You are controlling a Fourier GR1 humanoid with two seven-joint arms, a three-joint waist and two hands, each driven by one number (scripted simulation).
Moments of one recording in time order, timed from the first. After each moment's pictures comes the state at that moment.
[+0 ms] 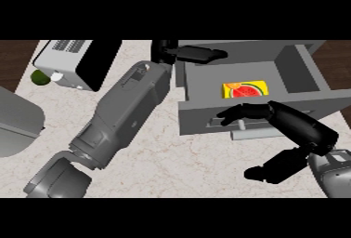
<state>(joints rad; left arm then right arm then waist) -1.27 0.00 -0.23 -0.37 0.63 0.29 -0.51 -0.32 -0.40 0.19 -1.78 0.03 0.60 0.15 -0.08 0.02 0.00</state>
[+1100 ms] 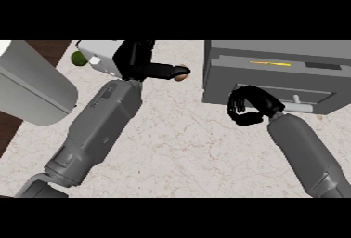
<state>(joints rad) -0.99 0.10 -0.22 -0.61 0.67 0.14 -0.52 -0.65 -0.30 0.22 -0.75 0.51 0.23 -0.32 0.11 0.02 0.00</state>
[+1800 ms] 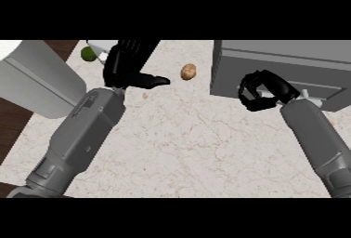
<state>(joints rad) -0.87 0.18 -0.24 -0.72 0.67 0.05 -0.50 -0.77 -0.34 0.06 -0.55 0.39 0.29 -0.42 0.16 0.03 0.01</state>
